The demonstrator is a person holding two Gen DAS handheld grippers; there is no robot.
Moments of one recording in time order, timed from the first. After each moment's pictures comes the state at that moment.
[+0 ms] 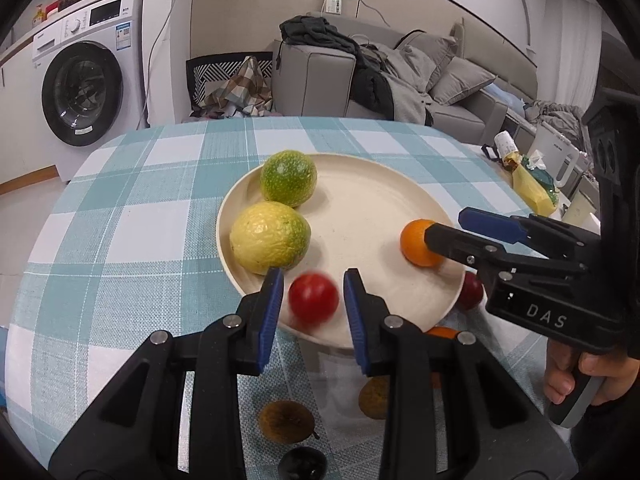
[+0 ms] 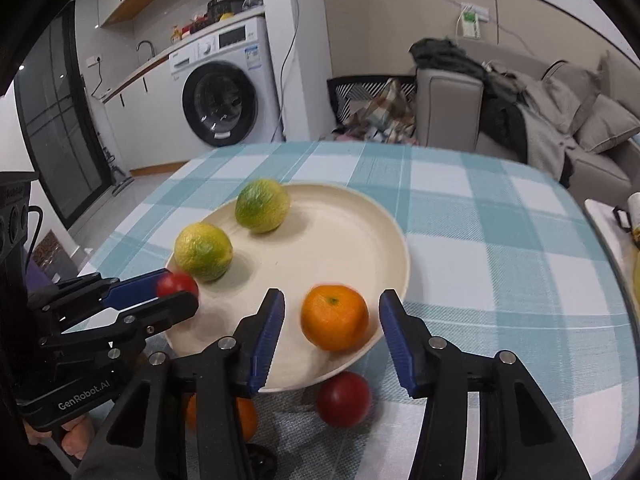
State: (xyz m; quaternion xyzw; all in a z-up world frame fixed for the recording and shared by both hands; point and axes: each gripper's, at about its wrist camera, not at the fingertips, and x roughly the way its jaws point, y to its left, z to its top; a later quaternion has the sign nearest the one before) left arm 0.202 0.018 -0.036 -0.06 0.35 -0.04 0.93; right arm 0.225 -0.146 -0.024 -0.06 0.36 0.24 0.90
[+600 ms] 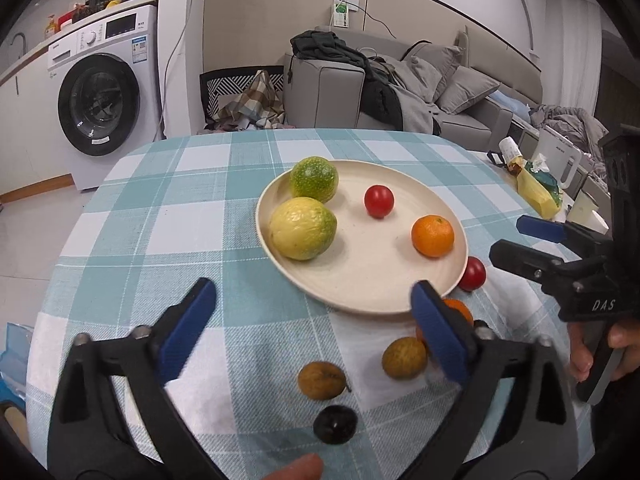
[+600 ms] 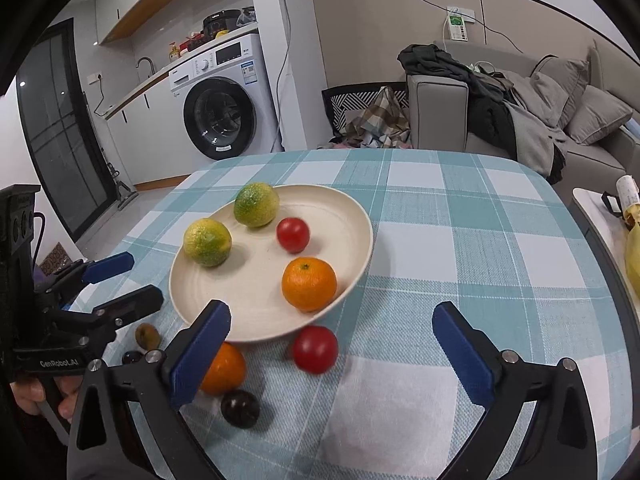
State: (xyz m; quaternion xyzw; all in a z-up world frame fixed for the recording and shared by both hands) left arm 0.157 0.035 -0.024 -0.05 0.33 -0.02 0.94; right arm 0.202 -0.188 -0.017 -0.03 0.36 0.25 0.90
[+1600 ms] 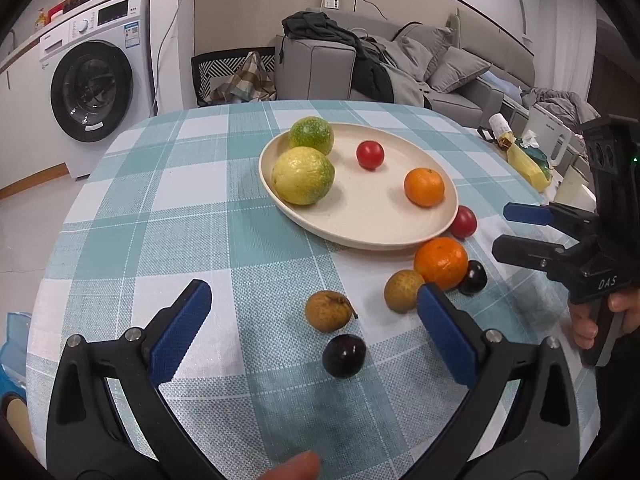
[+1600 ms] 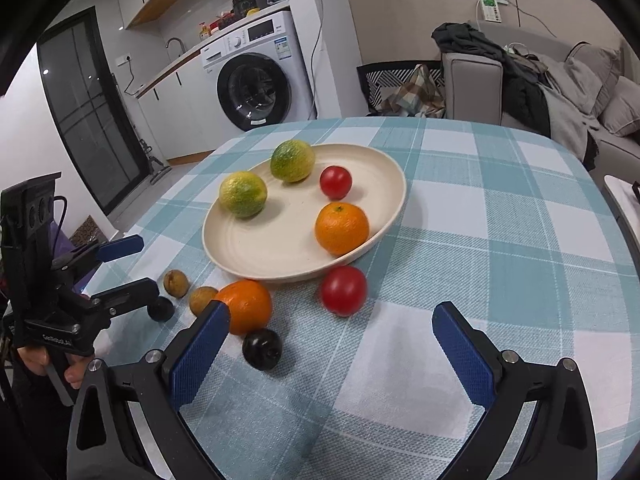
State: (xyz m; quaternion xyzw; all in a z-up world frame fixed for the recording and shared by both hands) left arm 0.128 0.036 -0.039 -0.04 0.37 -0.04 0.93; right arm 0.184 -0.192 -0.034 -0.04 0.40 0.32 0.86
